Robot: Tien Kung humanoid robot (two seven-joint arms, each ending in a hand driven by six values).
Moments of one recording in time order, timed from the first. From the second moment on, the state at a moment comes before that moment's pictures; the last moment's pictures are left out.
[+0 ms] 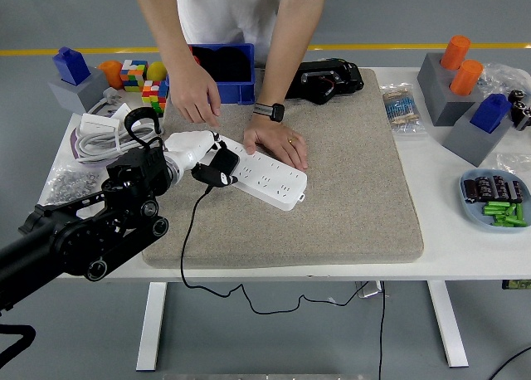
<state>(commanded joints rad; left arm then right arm) -0.74 0.21 -0.60 -1.11 1.81 0.01 0.46 0.07 -0.22 1.16 0.25 -0.79 -0.16 -0.06</state>
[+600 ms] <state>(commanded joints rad) -0.64 0.30 -0.63 -1.26 1.82 0.04 0.43 0.07 -0.23 1.15 0.25 -0.79 -0.16 -0.06</state>
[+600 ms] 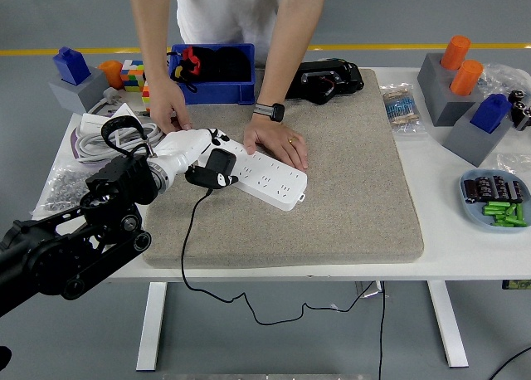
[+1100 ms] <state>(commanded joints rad) -0.62 0.33 -0.61 -1.29 1.81 0.04 0.43 0.07 -0.23 1.14 0.25 -0.79 -0.16 -0.05</state>
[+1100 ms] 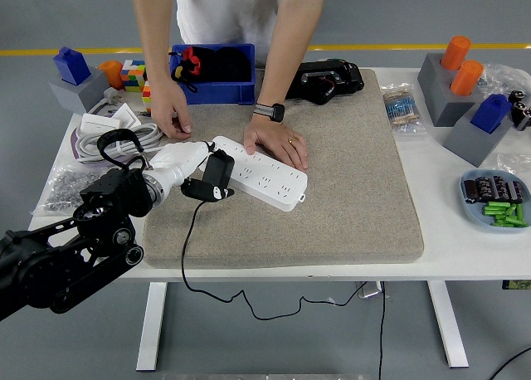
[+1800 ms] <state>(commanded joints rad) -0.63 0.31 -0.64 -1.30 1.81 0.08 0.38 0.06 -0.23 1.15 0.25 -0.79 -0.16 -0.05</state>
